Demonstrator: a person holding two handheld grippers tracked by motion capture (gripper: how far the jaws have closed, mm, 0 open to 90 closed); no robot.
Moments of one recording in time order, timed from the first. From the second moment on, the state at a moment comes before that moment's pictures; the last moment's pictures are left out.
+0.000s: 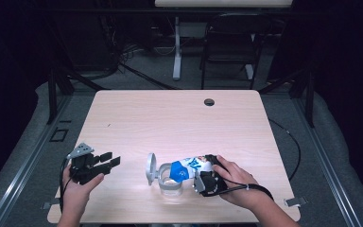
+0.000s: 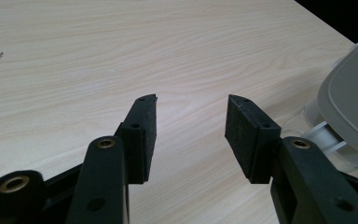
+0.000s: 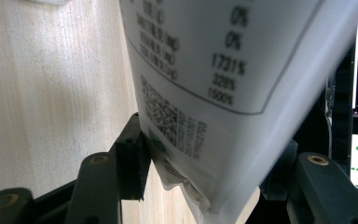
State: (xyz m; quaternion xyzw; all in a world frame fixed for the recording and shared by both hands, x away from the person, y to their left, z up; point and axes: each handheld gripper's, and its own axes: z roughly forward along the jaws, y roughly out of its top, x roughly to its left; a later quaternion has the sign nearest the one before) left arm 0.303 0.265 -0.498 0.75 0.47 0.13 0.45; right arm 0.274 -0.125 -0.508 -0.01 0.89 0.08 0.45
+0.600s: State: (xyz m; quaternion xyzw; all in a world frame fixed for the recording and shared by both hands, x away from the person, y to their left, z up) left arm 0.303 0.267 -0.499 0.75 0.47 0.13 0.46; right arm 0.274 -0.123 -0.510 -0.02 0.89 0.06 0.46
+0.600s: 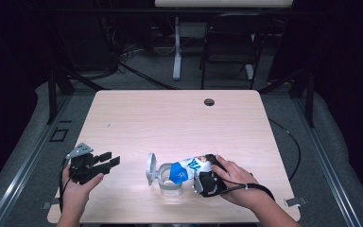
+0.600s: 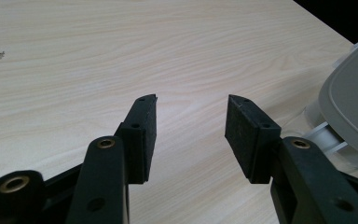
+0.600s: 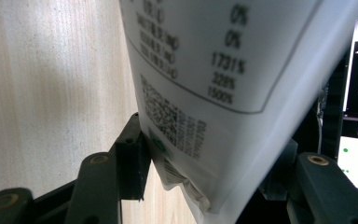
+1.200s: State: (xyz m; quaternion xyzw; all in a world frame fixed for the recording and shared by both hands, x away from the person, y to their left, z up) left arm 0.303 0.267 -0.498 0.74 0.47 0.13 0.46; right arm 0.273 -0.121 -0.509 -0.03 0.88 0.05 0.47
